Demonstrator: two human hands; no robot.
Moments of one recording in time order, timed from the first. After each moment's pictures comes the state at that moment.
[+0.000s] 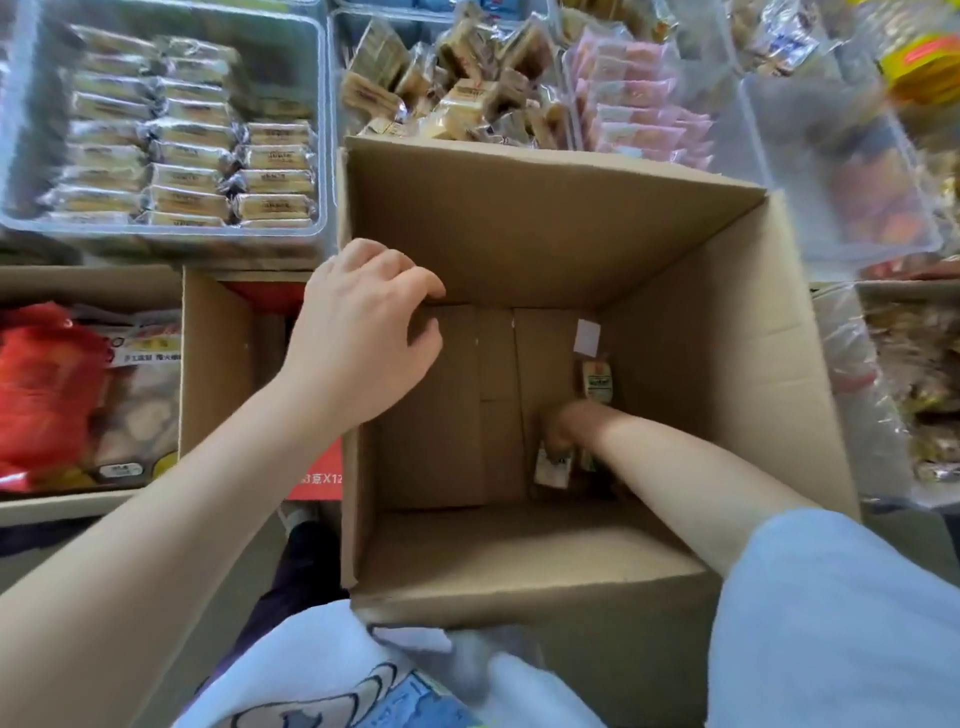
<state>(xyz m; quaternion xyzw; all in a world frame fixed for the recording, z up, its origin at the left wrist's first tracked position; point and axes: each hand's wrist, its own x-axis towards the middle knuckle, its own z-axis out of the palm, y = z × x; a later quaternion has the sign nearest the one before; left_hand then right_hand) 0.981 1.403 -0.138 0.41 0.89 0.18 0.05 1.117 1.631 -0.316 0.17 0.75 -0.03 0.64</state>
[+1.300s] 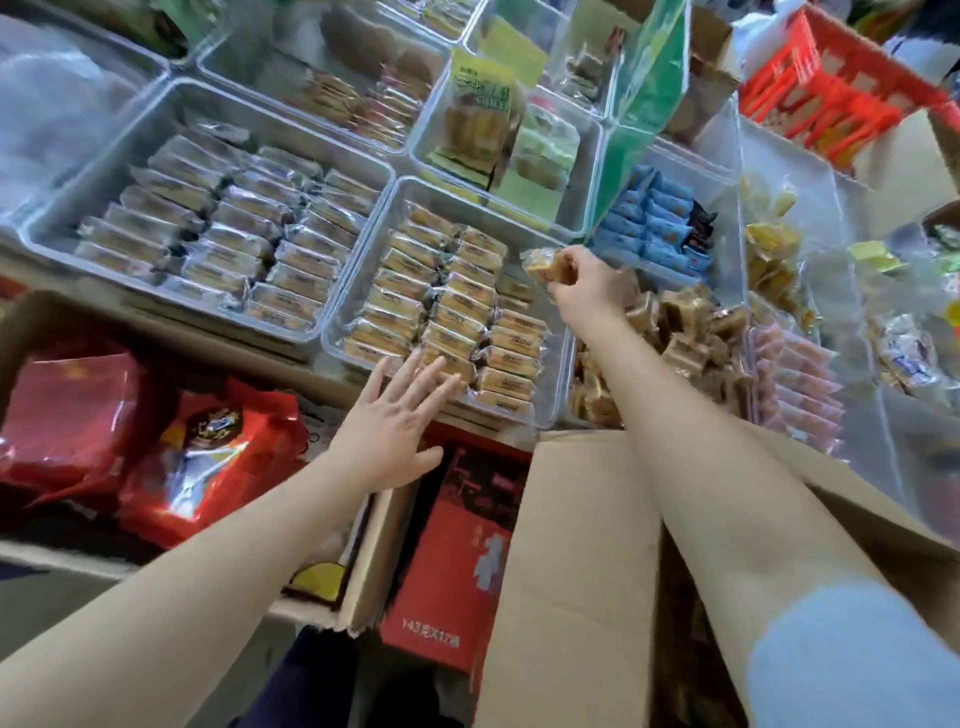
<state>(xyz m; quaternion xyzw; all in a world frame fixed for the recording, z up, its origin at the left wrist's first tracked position) 0.791 1.238 -0.267 0.36 0.92 0.07 0.13 0.716 1.490 -0.156 0.23 0.95 -0.19 0.00</state>
